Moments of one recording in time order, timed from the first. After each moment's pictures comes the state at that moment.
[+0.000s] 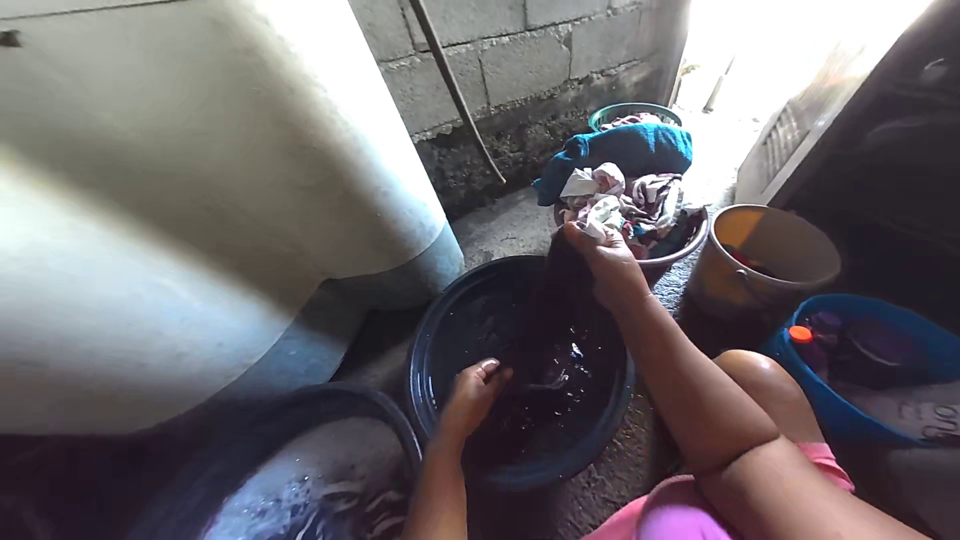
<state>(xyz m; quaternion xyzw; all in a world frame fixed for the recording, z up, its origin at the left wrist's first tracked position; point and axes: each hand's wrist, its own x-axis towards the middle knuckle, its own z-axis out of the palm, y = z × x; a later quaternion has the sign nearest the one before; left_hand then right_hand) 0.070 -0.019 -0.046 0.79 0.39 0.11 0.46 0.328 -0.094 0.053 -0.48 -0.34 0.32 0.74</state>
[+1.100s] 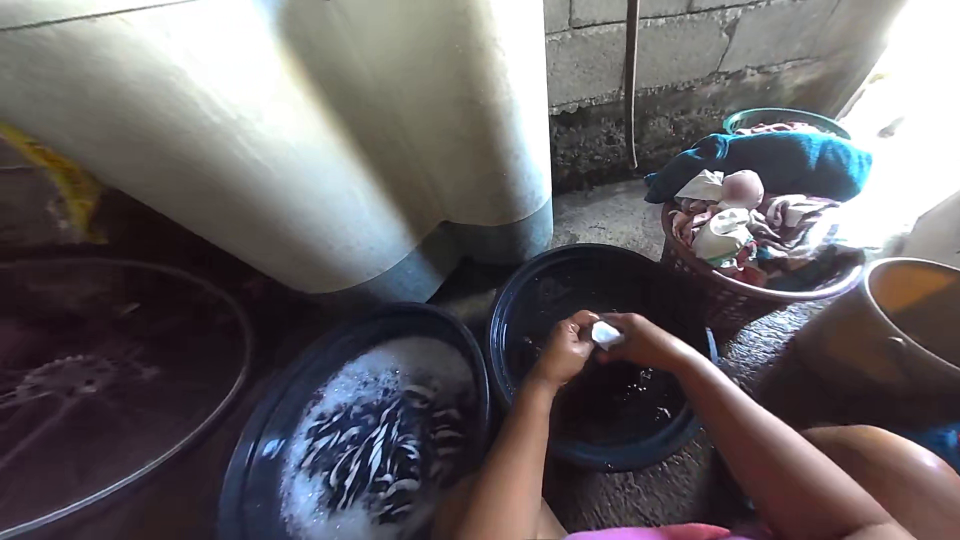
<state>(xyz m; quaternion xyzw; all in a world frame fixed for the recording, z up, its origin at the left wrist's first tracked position) 0.083 -0.025 -0.044 0.73 0.28 0.31 0.54 0.268 -0.077 -0.025 -0.57 -0.65 0.41 0.28</state>
